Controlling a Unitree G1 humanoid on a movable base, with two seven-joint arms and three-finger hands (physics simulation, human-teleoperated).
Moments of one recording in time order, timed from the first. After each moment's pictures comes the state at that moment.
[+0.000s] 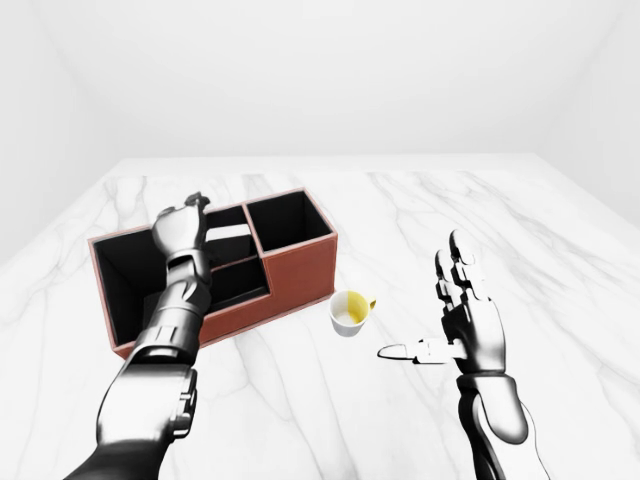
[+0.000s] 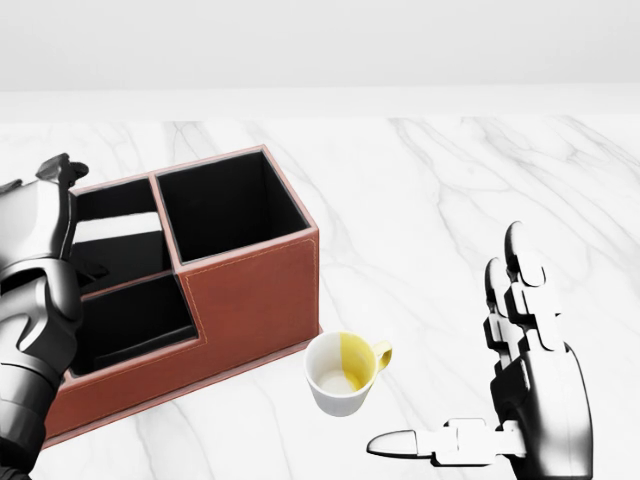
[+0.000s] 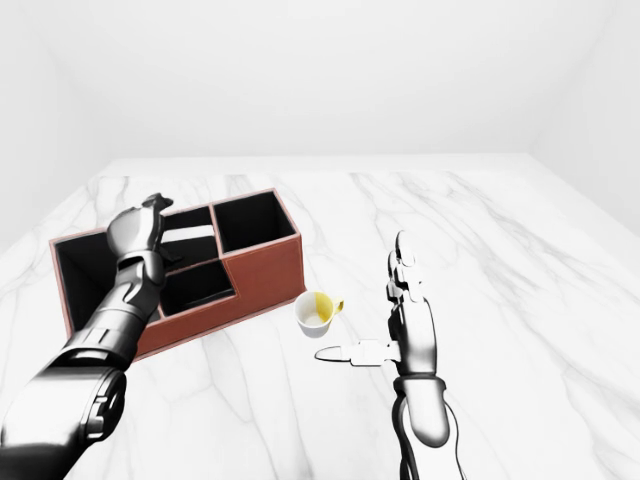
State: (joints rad) left arm -0.85 0.36 0.01 1.08 0.93 0.09 0.52; right arm 0.28 0.00 0.04 -0.59 -0.04 0.09 0.01
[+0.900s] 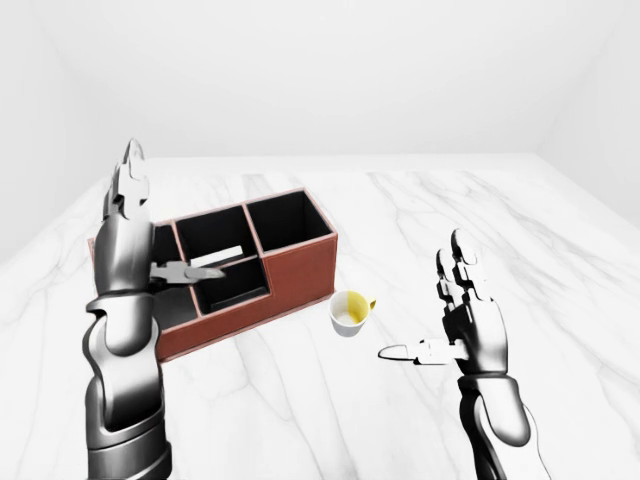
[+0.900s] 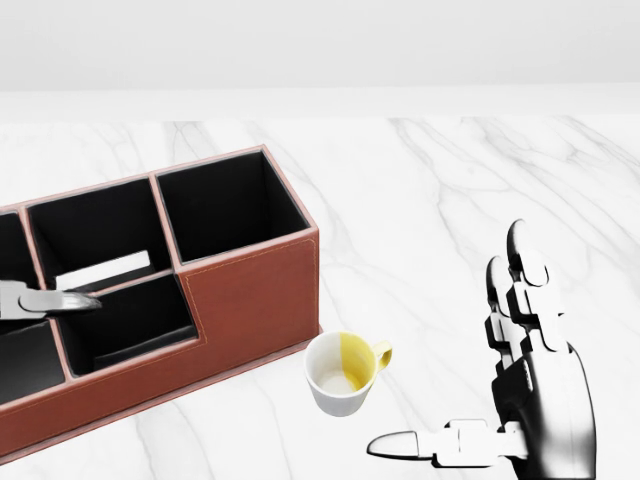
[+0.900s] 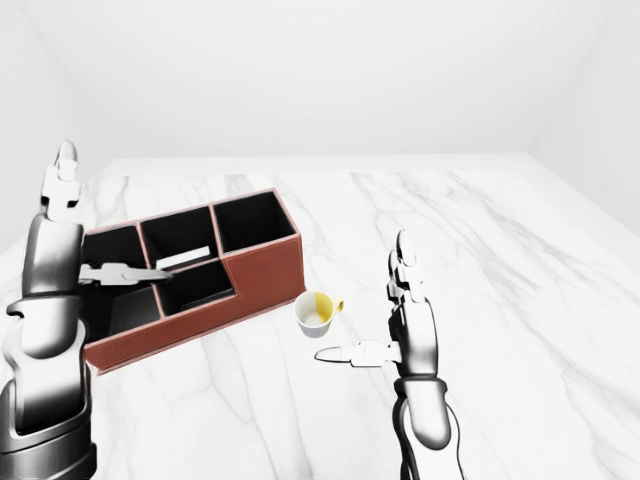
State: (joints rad) left arm -0.25 0.26 0.29 -0.32 0.59 0.09 -0.08; right arm 0.29 0.00 0.04 -0.60 -0.04 0.09 0.01
